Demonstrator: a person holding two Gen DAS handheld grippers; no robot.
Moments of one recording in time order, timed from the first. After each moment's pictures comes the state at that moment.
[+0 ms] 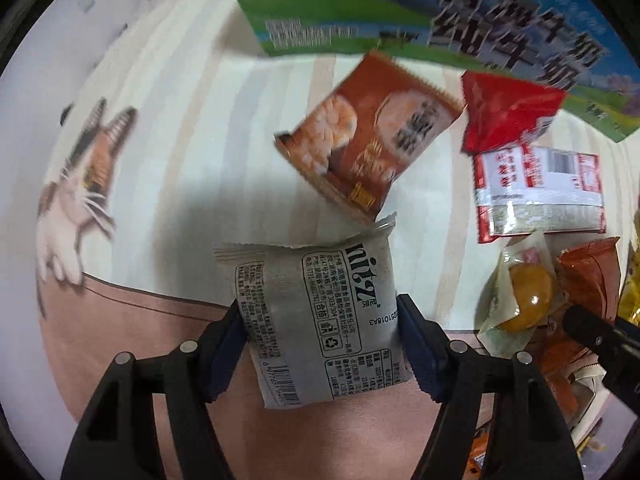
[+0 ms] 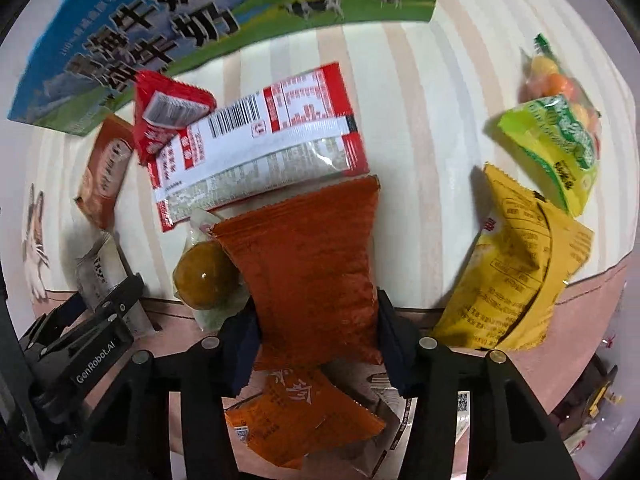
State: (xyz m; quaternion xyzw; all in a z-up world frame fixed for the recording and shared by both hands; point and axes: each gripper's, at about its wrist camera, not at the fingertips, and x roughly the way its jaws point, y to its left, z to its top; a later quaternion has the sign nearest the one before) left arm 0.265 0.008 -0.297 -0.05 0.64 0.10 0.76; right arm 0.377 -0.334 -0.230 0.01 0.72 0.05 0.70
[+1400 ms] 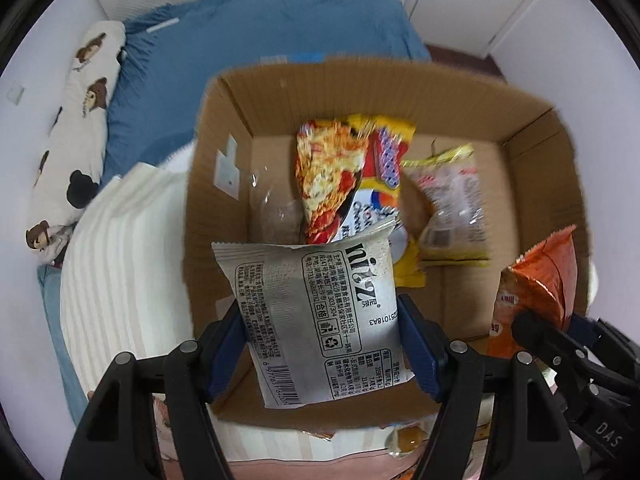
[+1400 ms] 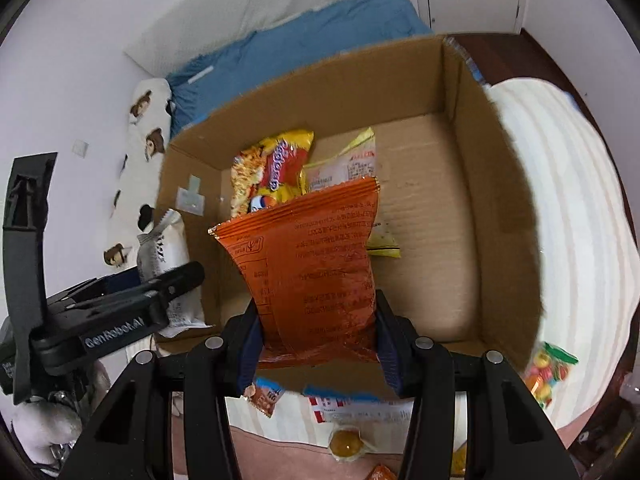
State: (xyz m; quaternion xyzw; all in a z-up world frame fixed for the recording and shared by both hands) left arm 0.492 0.042 -0.174 -0.04 0.66 -0.02 0.75; right arm 0.594 -0.300 -0.085 0.10 0.65 0.12 0.74
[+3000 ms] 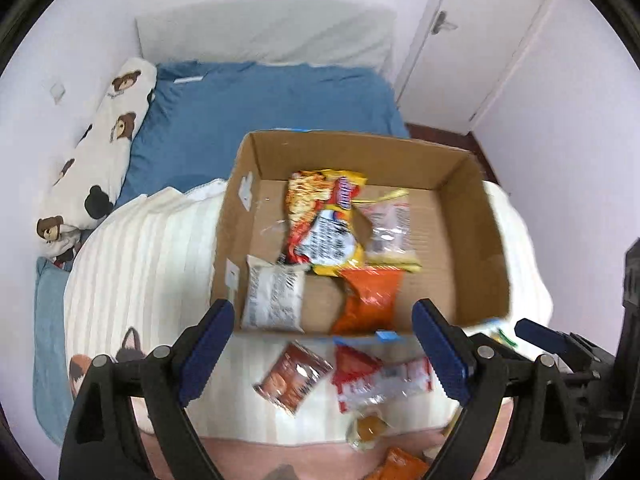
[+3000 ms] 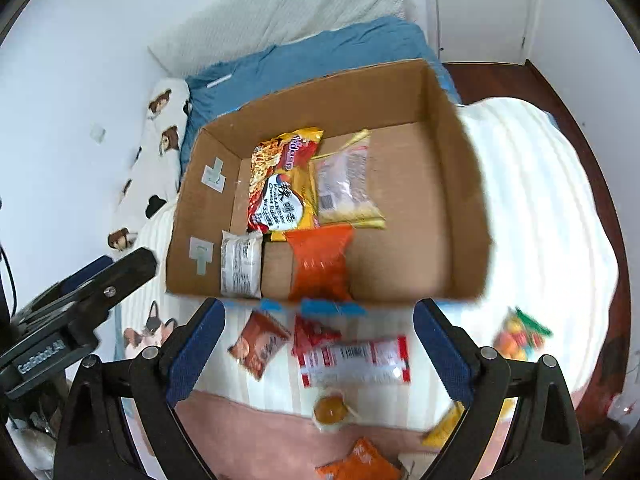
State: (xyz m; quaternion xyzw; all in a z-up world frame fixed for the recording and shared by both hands) left arm 0.371 0.027 -0.072 -0.09 0.52 -0.01 0.85; right arm 0.511 -0.331 -0.031 0.07 0.60 0.14 0.78
